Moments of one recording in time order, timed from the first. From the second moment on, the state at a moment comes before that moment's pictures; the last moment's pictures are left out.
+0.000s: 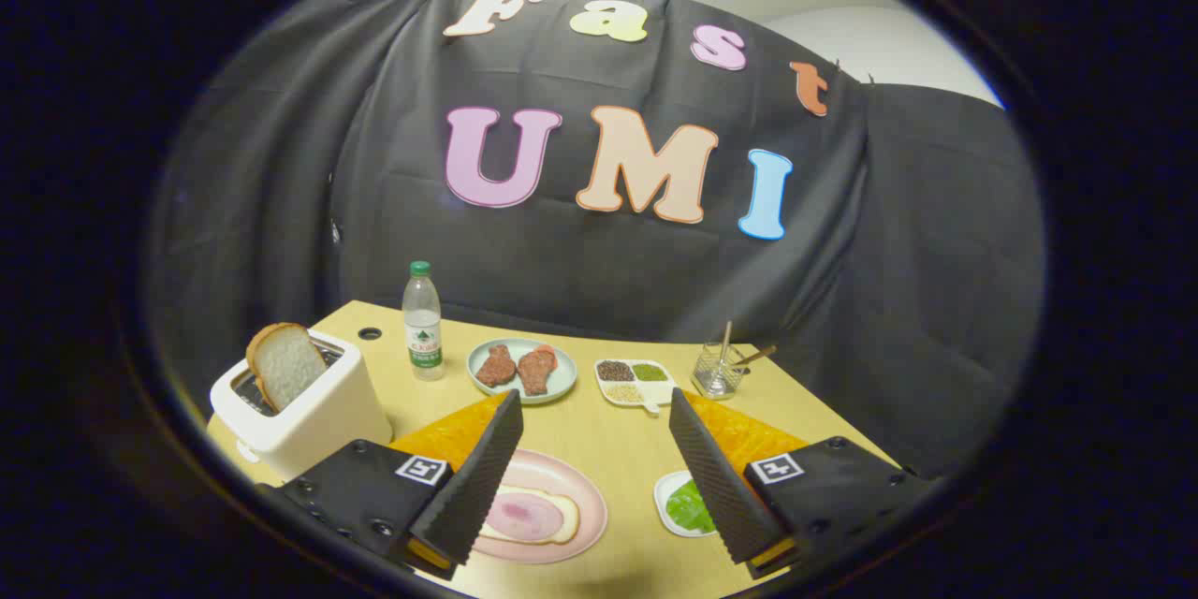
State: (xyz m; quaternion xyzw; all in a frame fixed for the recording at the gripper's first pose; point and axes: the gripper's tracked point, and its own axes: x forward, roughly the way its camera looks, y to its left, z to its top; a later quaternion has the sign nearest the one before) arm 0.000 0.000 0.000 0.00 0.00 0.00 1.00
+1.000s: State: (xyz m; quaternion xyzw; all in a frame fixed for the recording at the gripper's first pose) arm -0.003 -0.056 -0.008 -0.01 0.00 0.09 1.00
